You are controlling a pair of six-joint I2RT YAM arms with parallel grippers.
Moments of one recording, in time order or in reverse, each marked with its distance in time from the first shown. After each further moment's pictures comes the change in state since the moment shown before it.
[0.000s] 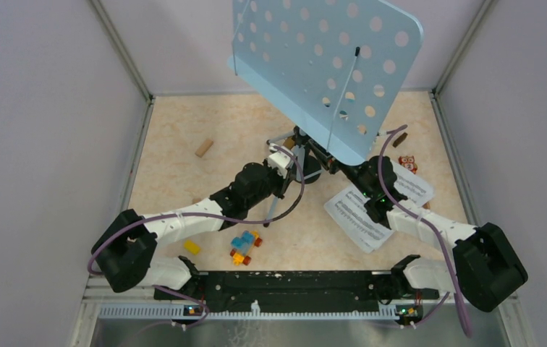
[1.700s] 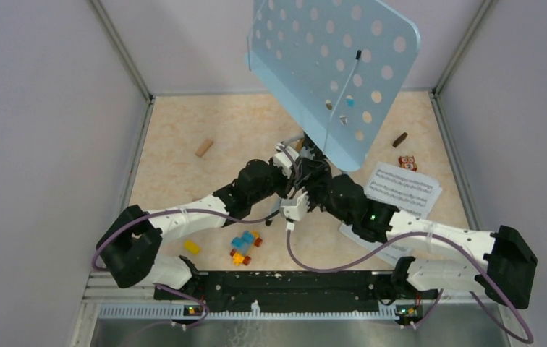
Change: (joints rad) left arm 0.008 0.034 0.033 -0.016 0.097 0.019; right arm 0.433 -0.094 0.179 -0.597 0.329 -2.948
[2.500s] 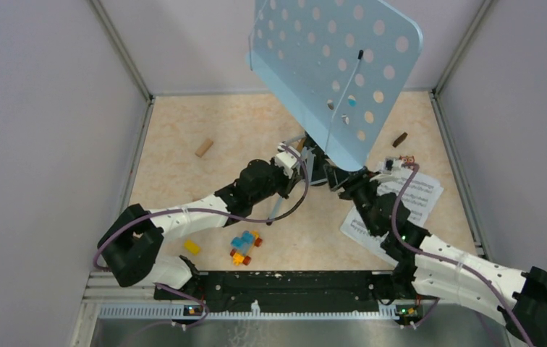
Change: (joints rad) left arm -0.010 0.020 0.011 0.016 -0.009 0.006; right arm -0.057 -0.382 -0.360 0.282 0.318 2.122
